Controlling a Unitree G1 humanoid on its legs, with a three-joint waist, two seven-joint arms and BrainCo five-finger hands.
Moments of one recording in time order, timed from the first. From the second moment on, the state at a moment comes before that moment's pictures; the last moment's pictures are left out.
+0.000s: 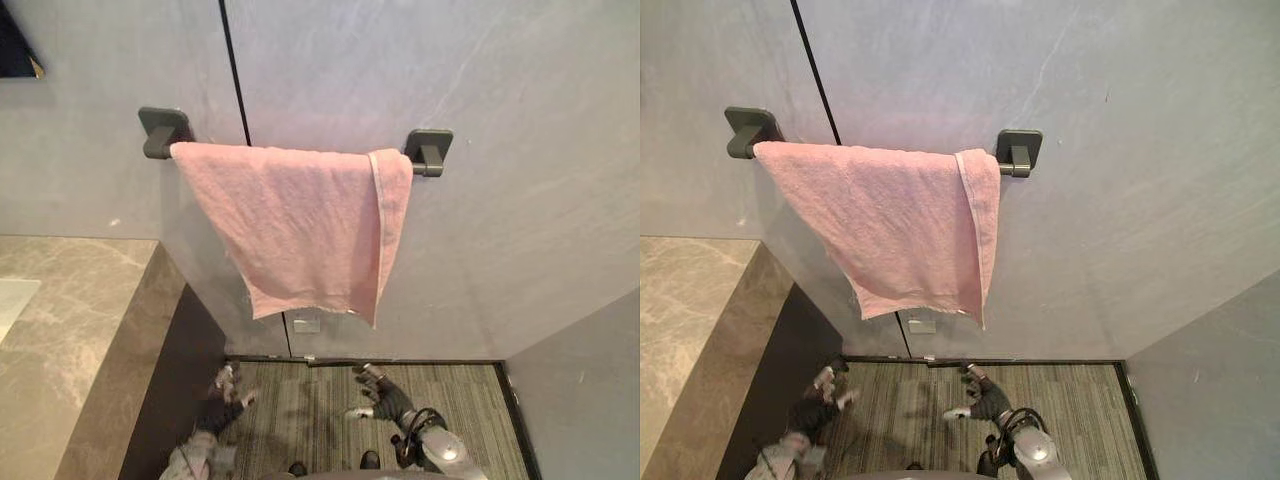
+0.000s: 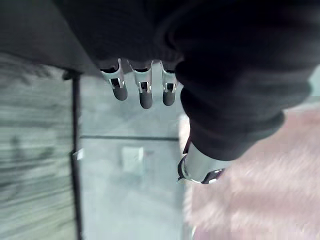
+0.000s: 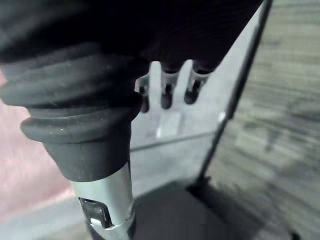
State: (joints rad) left arm 0.55 0.21 0.01 0.04 -0.13 0.00 -0.23; right arm 0.25 -0.16 0.40 0.27 0.08 -0.03 0.28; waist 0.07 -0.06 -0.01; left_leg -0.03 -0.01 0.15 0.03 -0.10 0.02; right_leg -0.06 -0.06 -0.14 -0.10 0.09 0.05
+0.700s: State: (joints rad) left arm 0.22 0.20 -0.30 -0.17 -0.54 -0.17 -0.08; right arm -0.14 -0.19 0.66 -0.06 0.48 -0.13 0.19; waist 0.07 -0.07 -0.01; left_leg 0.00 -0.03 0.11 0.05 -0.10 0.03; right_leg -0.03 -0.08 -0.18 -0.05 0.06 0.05
